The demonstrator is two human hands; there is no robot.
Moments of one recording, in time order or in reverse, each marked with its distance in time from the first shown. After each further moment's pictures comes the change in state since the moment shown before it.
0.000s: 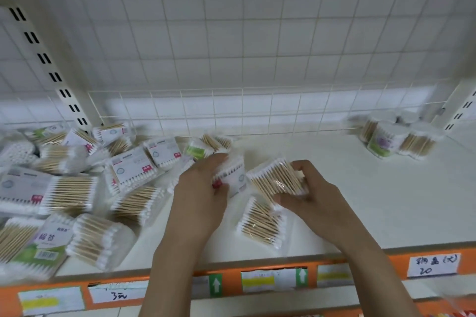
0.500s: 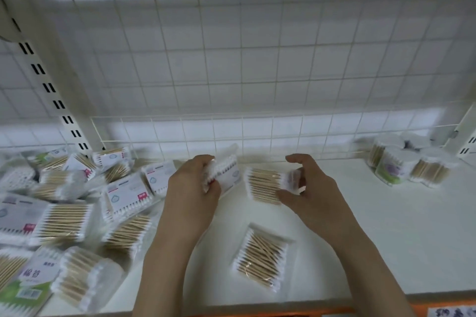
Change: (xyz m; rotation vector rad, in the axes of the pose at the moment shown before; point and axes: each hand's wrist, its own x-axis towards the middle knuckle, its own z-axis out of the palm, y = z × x) left_hand 0.042 0.003 0.000 0.030 0.123 0.022; right_hand 0.051 -0.002 -0.013 -0.033 0.107 -0.113
